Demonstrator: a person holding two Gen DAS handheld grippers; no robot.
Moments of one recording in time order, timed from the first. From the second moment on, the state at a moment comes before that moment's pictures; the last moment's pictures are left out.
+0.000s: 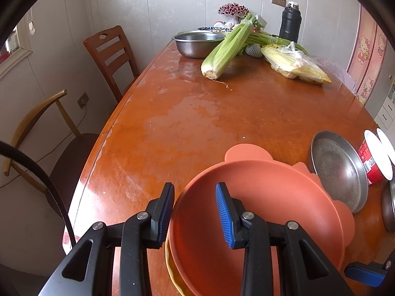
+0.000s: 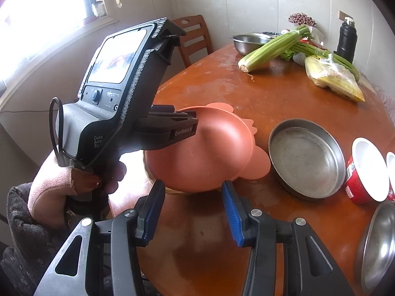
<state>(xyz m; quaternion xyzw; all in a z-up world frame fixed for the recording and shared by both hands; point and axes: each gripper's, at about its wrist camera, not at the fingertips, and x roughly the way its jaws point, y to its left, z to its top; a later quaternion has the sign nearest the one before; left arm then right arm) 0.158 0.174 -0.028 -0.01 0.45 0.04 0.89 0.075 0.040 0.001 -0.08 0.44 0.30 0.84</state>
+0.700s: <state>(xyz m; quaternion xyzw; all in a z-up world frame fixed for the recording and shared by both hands) 0.123 0.170 -0.003 -0.02 0.43 0.04 0.90 0.086 -0.003 0.009 -0.04 0.43 0.26 0.86</state>
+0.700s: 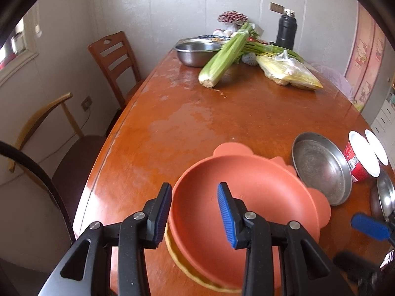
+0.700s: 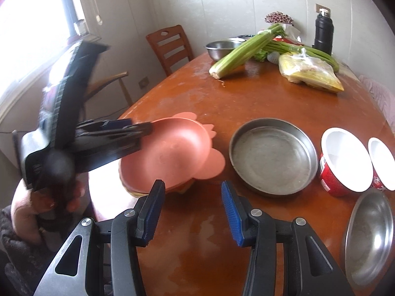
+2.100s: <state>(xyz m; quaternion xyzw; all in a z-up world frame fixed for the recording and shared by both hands) 0.097 0.138 0.022 0.02 0.42 0.04 0.91 0.089 -0.037 0.013 -0.01 0.43 0.24 0.87</state>
